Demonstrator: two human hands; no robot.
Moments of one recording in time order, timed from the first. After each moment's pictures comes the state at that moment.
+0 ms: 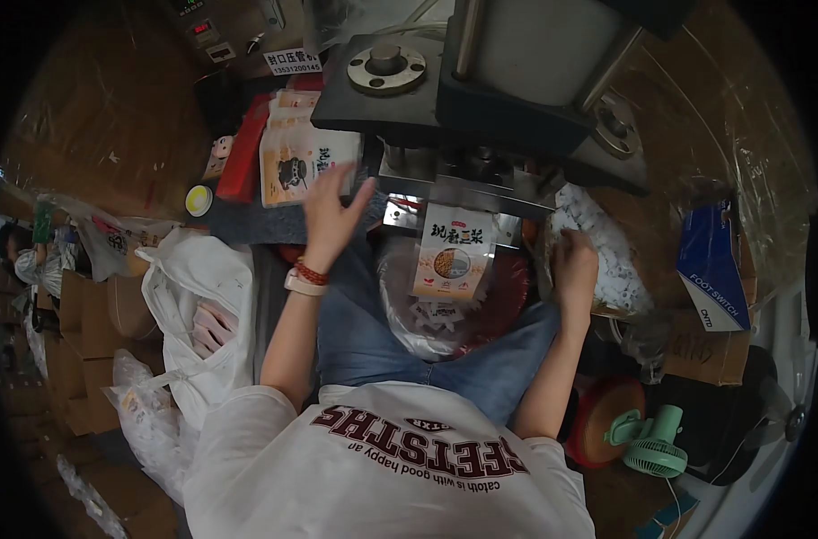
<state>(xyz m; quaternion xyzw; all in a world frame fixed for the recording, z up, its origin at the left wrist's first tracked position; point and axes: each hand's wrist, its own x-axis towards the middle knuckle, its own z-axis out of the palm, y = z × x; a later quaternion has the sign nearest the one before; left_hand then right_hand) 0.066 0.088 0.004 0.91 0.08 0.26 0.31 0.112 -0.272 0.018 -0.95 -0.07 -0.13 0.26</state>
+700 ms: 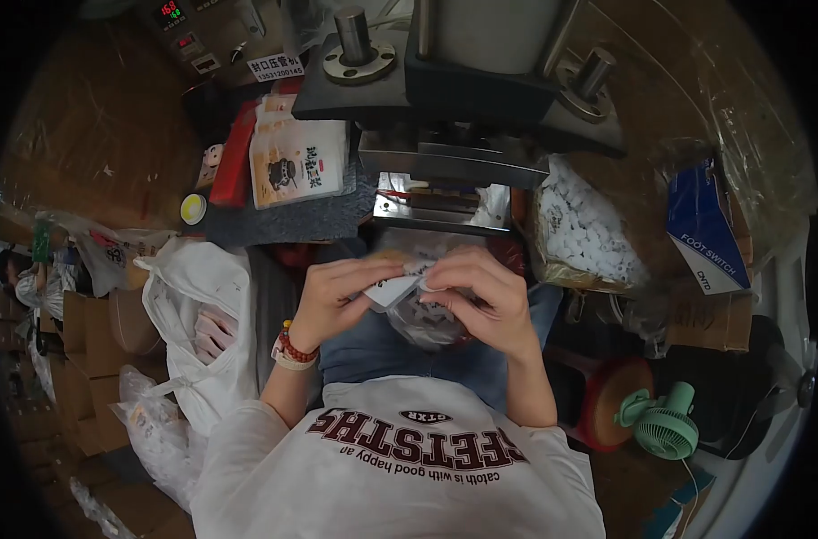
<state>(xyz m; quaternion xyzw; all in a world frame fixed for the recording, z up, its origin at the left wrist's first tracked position) -0.029 0.037 0.068 0.86 -0.22 0.19 0.42 0.028 -0.184 0.084 -0.68 -0.45 -0.08 0.57</state>
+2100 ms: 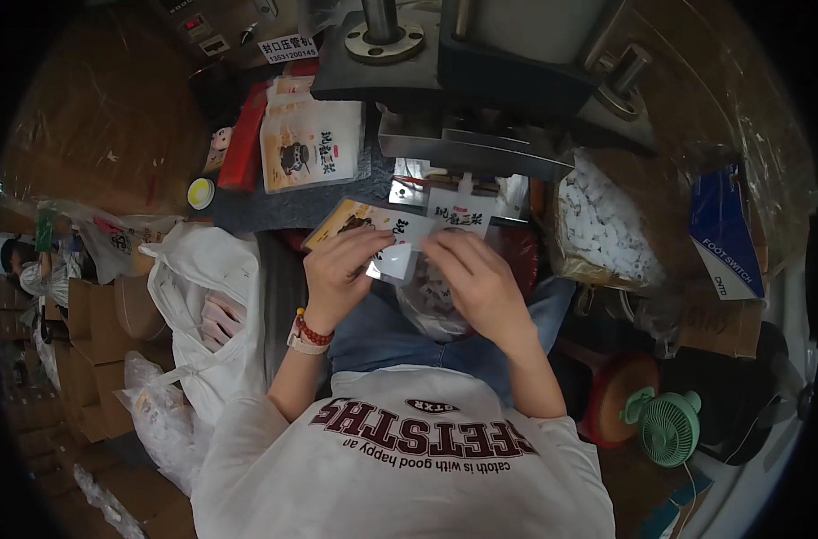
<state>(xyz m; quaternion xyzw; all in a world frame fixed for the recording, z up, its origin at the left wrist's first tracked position) -0.029 0.049 0.043 0.91 -0.11 0.26 0.31 0.024 -0.167 0.071 -0.82 -0.43 -0.14 0.35</state>
